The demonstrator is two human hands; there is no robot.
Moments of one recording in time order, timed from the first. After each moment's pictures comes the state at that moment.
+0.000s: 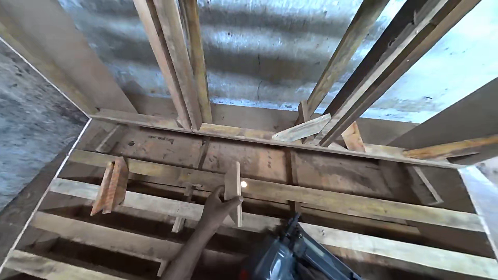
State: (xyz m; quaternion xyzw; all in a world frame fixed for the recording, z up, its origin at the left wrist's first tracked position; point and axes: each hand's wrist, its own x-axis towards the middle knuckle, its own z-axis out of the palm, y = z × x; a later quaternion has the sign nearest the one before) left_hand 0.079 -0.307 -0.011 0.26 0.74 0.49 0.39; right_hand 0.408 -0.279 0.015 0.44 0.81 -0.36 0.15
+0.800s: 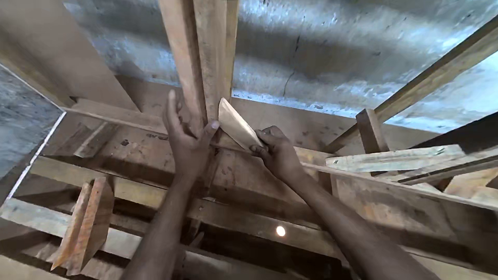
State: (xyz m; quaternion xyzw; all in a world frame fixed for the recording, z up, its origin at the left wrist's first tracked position) left_hand -0.169 -0.187 0.025 0.39 0.66 0.64 -0.08; right_hand 0.026 -0.029 0.007 0.18 0.90 -0.29 -0.28
